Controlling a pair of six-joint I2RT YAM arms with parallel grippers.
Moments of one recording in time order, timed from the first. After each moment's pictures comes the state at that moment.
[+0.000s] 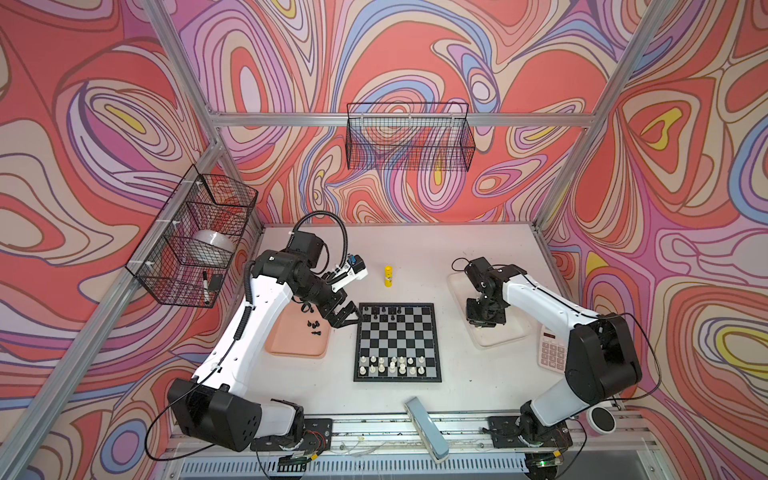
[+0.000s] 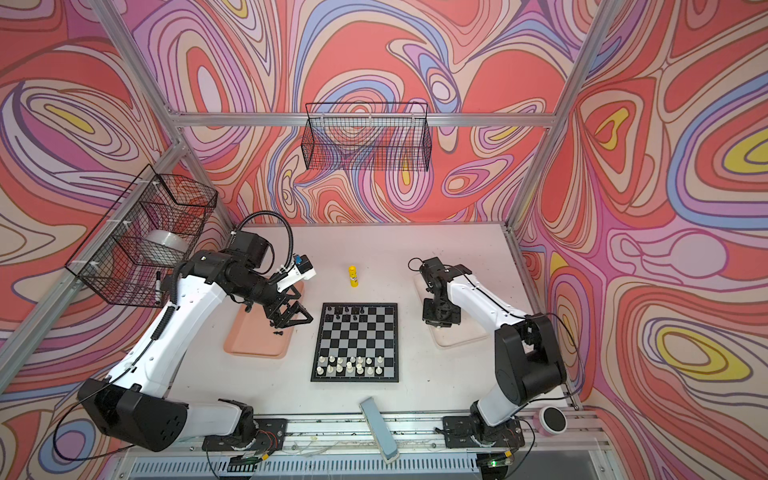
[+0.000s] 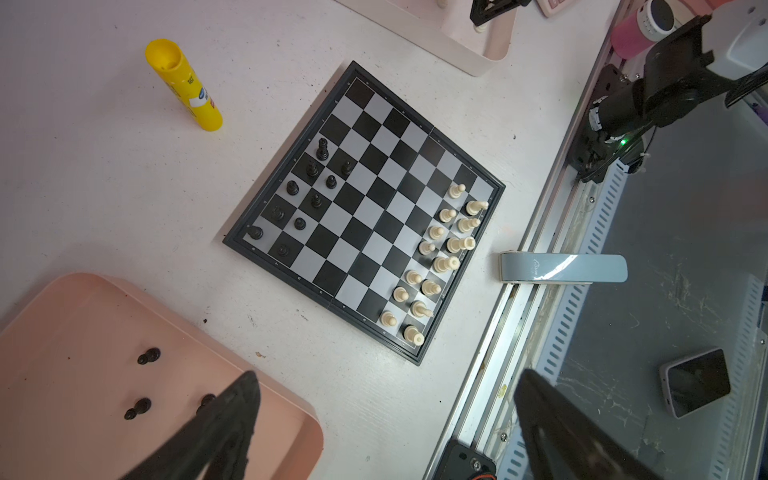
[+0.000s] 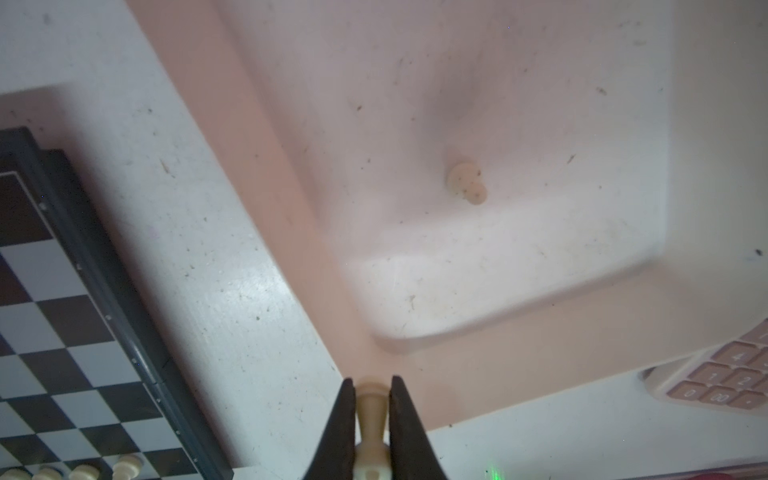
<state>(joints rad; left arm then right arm) -0.25 1.36 1.45 -1.34 0.56 0.60 0.36 1.60 1.16 -1.07 0.04 0.51</state>
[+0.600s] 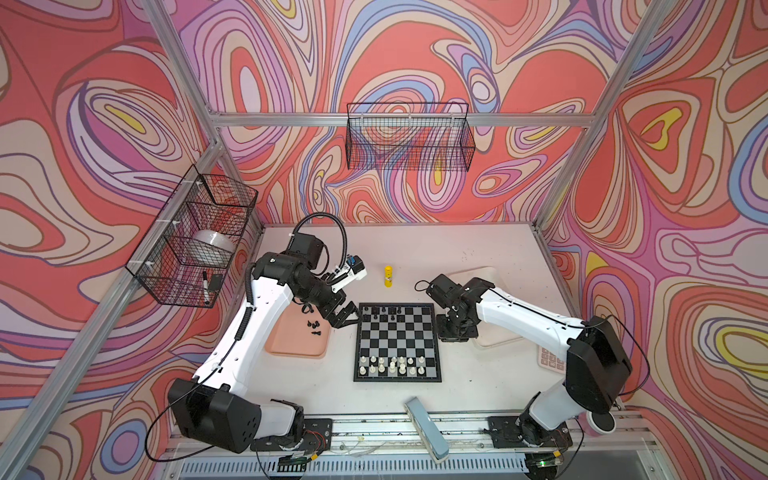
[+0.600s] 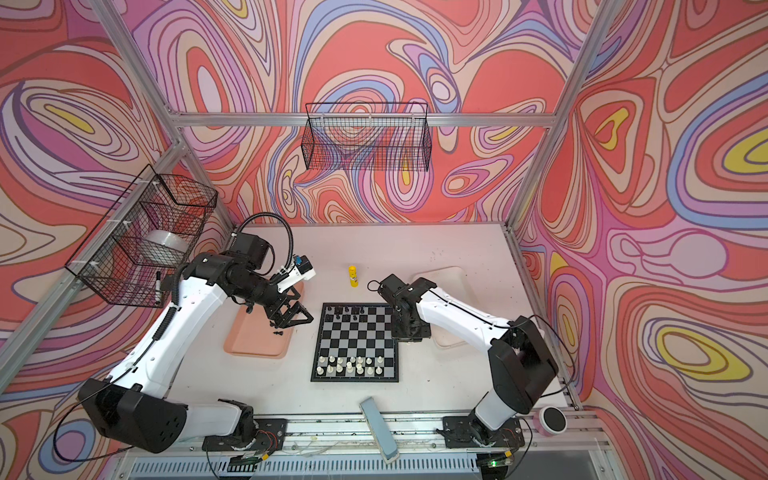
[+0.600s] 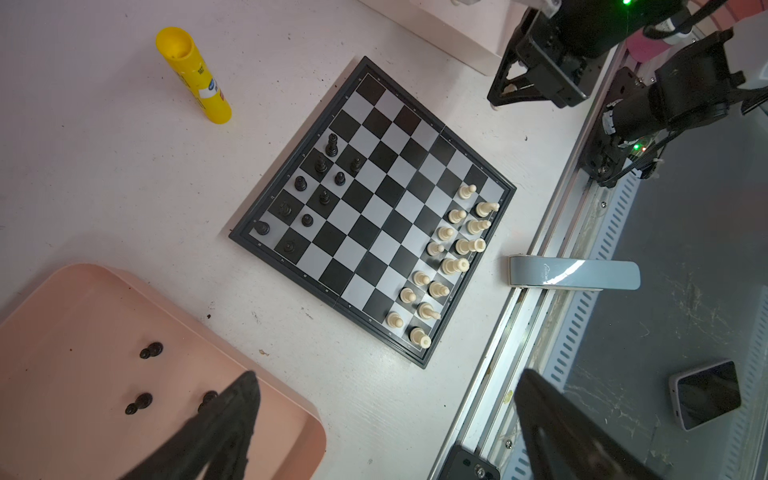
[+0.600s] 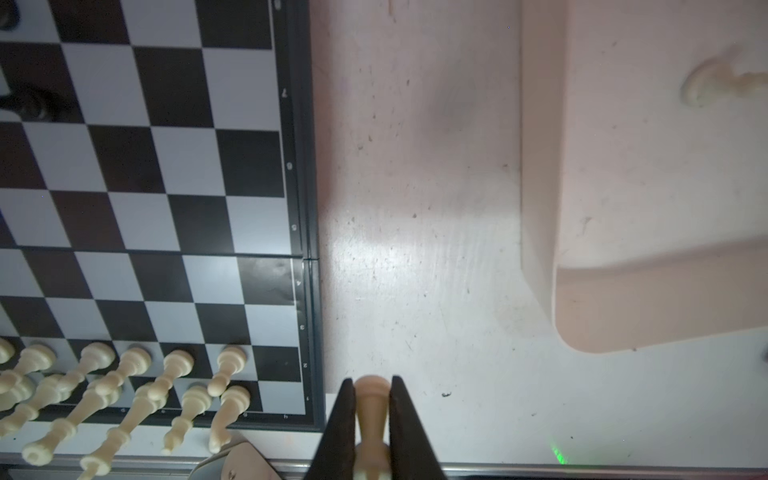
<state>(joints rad) -0.24 1.35 1.41 -1.30 0.54 0.57 0.72 1.59 1.18 -1.09 0.03 0.71</state>
